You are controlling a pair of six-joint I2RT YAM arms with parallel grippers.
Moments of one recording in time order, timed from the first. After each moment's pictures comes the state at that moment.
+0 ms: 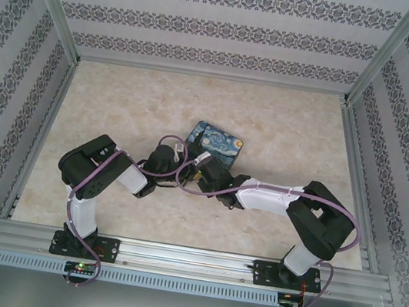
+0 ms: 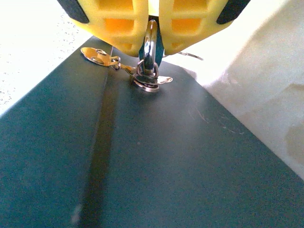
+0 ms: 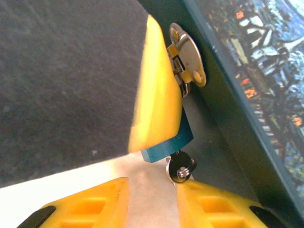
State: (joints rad) left arm -0.61 1.88 0.56 0.94 0.37 -1.50; right arm 0.89 1.66 0.81 -0.13 0.31 0.08
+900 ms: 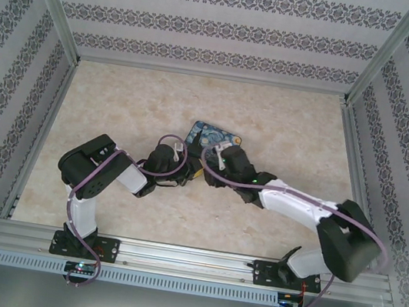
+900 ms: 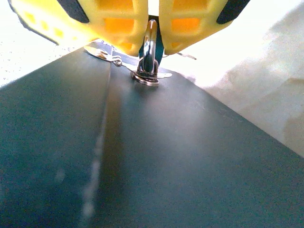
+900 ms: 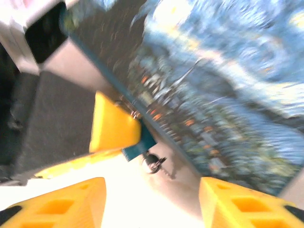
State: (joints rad) left arm -0.60 1.88 0.56 0.94 0.37 -1.50; right arm 0.73 1.41 0.74 -0.10 0.03 0.29
